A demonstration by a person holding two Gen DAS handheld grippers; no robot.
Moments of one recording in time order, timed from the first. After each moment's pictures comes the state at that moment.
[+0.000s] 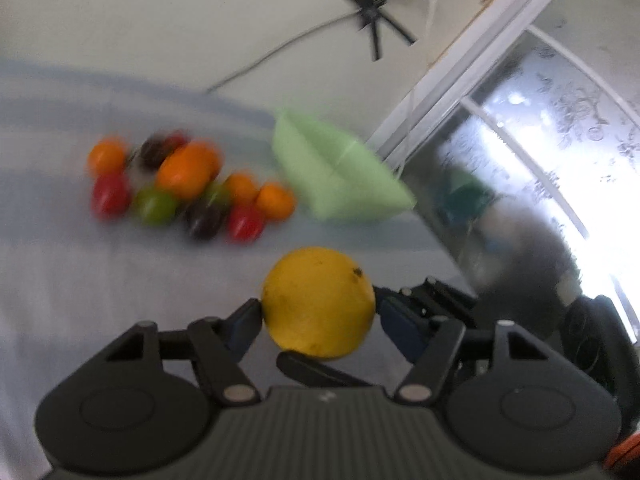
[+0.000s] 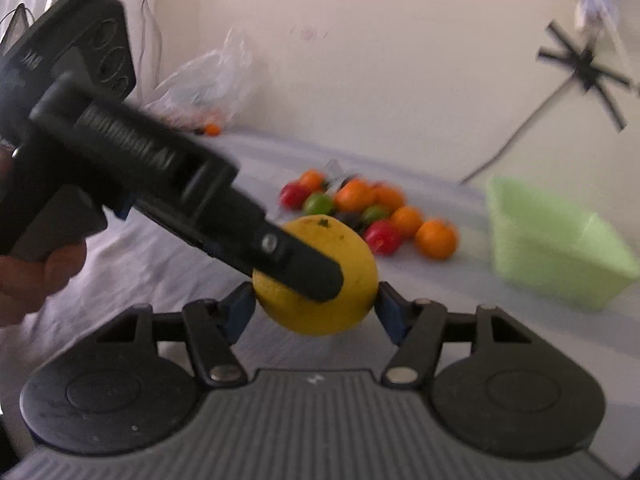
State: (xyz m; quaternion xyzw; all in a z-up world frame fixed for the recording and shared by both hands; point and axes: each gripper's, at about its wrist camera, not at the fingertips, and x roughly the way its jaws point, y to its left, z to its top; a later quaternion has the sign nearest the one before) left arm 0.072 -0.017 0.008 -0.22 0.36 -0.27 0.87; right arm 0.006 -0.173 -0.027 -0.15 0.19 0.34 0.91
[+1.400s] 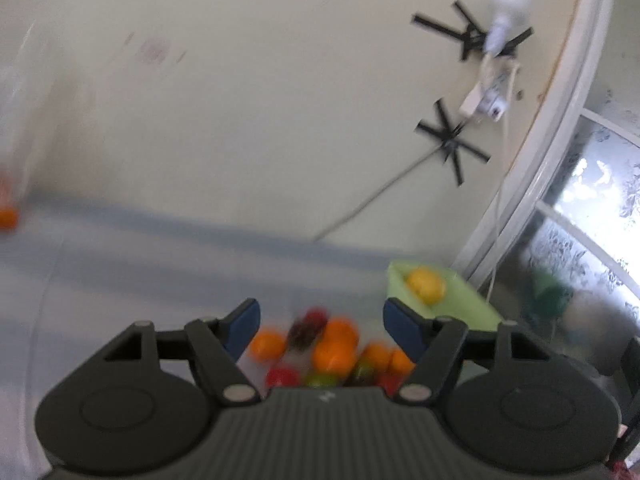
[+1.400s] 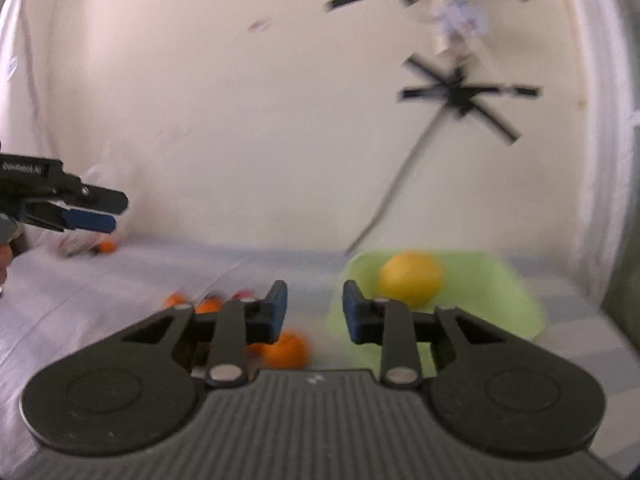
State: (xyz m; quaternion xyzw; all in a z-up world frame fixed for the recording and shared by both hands) left arm 0.086 0.077 0.047 -0.19 0.26 -0.12 0.94; right arm 0.087 -0.220 0.019 -0.04 0.14 0.26 0.95
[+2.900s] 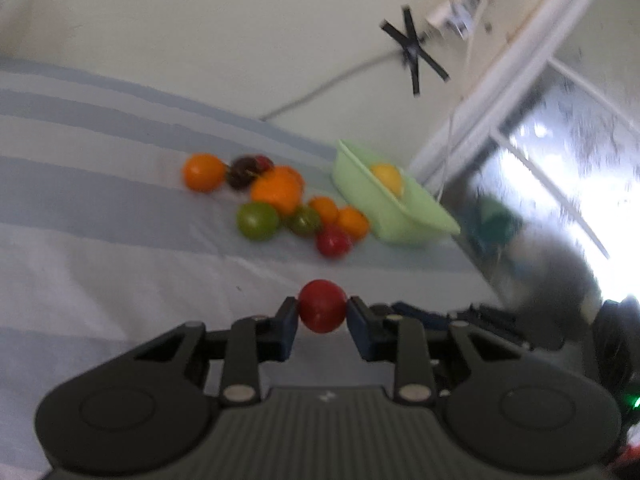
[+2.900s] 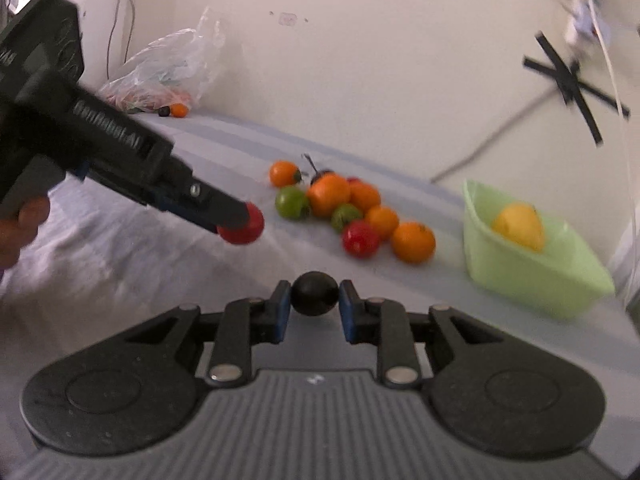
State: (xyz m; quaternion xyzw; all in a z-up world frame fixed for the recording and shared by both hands) left arm 0.062 0.045 -0.023 -0.23 0.33 -0.22 0.89; right arm 0.024 -0.164 -0.029 -0.19 0.20 0.30 0.91
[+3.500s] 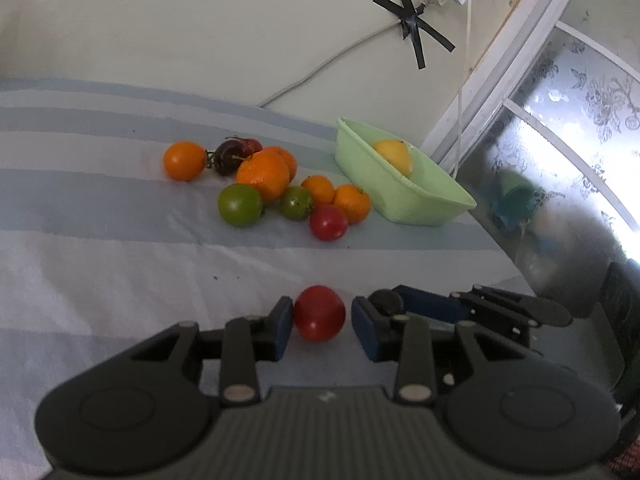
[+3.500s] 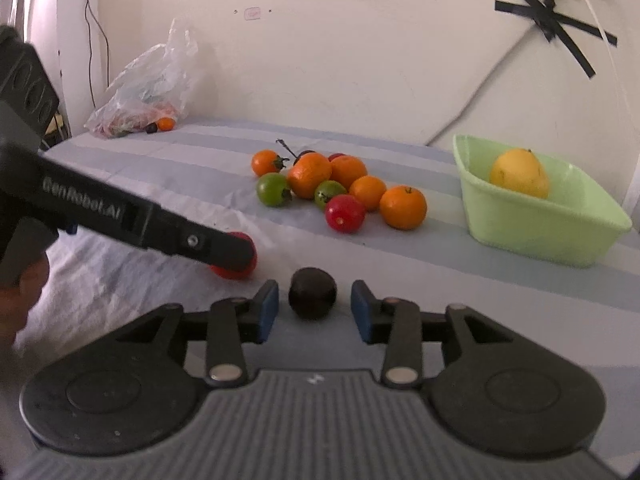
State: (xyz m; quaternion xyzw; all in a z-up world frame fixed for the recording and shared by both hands) left arm 0.063 0.015 -0.023 -0.18 0.35 -0.19 0.90; right arm 0.052 -0.183 -0.035 -0.11 0.25 0.31 0.91
